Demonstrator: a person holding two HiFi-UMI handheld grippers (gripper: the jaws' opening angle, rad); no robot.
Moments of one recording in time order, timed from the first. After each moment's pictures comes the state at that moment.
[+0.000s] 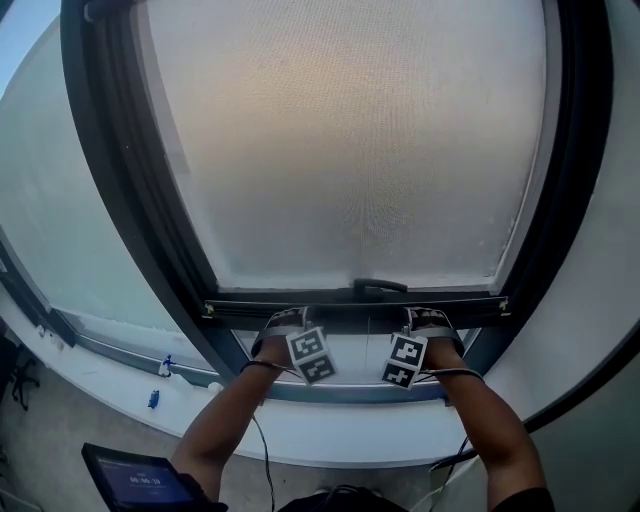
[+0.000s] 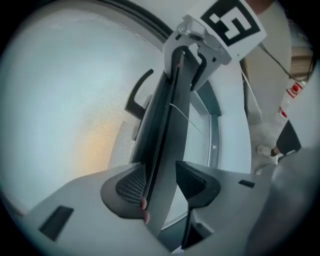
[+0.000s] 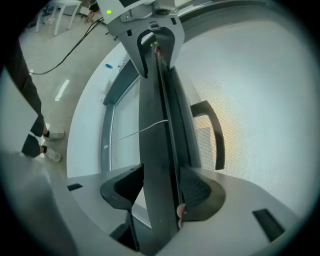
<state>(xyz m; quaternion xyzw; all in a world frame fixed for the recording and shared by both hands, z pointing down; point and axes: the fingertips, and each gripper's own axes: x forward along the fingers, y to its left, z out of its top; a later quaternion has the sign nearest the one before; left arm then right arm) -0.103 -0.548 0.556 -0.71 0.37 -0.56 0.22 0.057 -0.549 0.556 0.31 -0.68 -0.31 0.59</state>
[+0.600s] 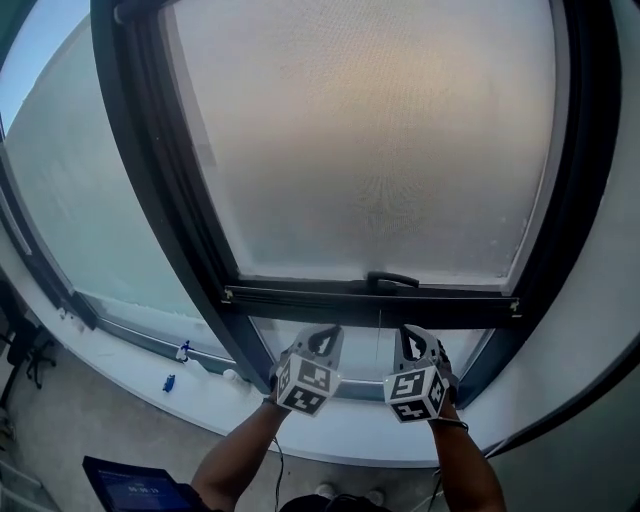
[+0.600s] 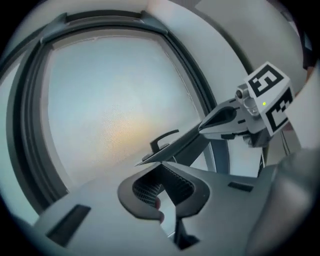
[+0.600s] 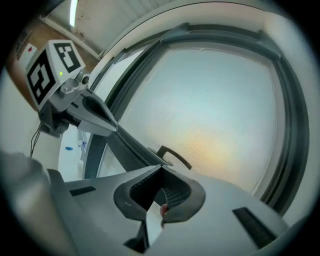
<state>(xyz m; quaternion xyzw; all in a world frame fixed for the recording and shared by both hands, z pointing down) -0.065 -0.445 0.474 -0.82 0.52 -0.23 0.08 0.047 -0.452 0.460 0.51 -0.82 -0.16 0.22</state>
